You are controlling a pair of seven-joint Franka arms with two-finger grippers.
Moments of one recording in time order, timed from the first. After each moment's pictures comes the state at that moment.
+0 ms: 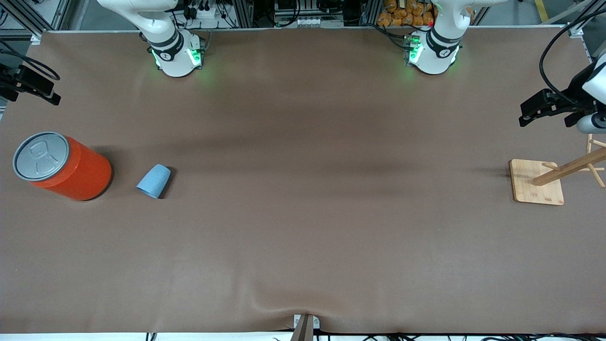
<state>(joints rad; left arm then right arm) -0.02 0.02 -0.05 -1.49 0.01 1.51 -0.04 -0.02 -0.07 -0.03 -1.50 0.02 1.39 0.07</state>
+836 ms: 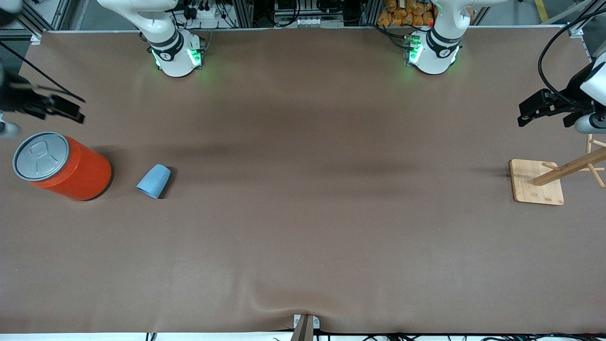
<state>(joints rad) -0.02 0.02 -0.05 -1.49 0.01 1.51 -0.04 -0.02 -0.03 -0.04 -1.73 0.02 1.55 0.08</state>
